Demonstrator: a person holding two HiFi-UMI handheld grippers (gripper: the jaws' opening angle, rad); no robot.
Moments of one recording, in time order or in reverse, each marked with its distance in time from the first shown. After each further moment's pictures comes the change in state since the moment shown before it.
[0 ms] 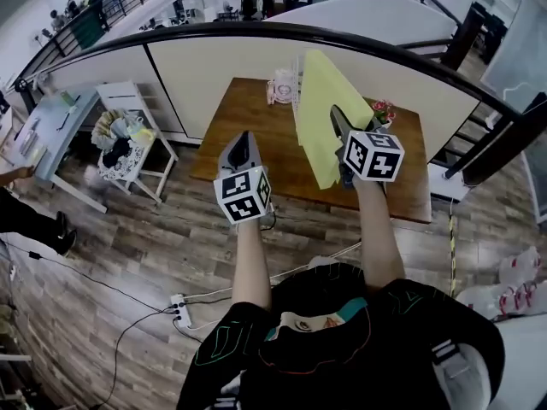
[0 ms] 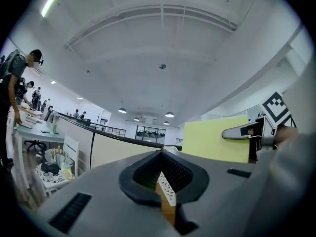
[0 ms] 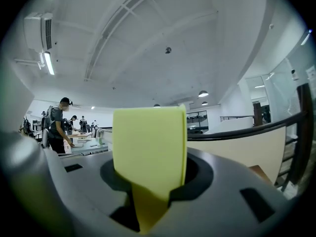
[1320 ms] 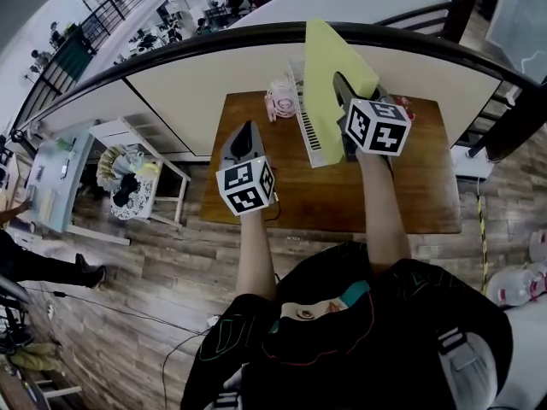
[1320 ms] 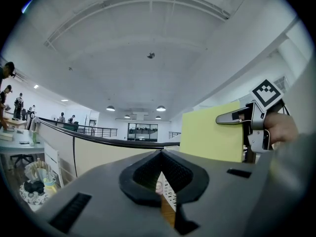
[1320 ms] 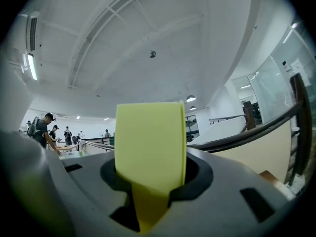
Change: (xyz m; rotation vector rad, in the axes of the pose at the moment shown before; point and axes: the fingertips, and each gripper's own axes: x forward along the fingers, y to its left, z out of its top) left arm 0.189 0.006 0.002 0.110 0.066 -0.104; right arm 0.153 -0.095 0.044 0.089 -0.095 -0.133
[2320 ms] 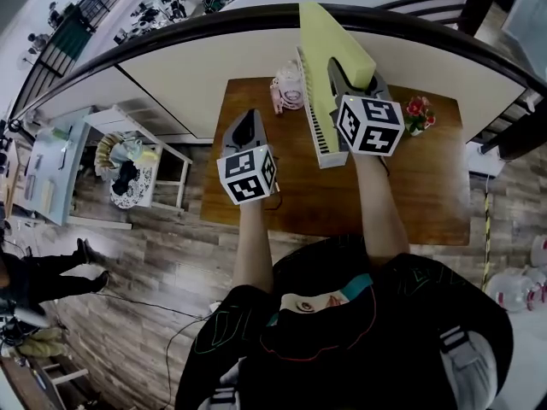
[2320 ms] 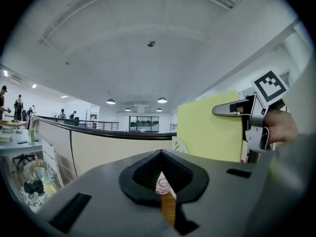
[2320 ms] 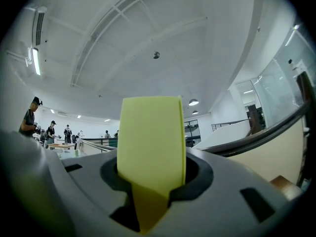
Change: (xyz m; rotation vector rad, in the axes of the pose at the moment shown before) left arm 0.076 0.020 -0.034 0.013 0.096 0.016; right arm 0.080 -0.002 -0.019 -0.047 -0.057 0.016
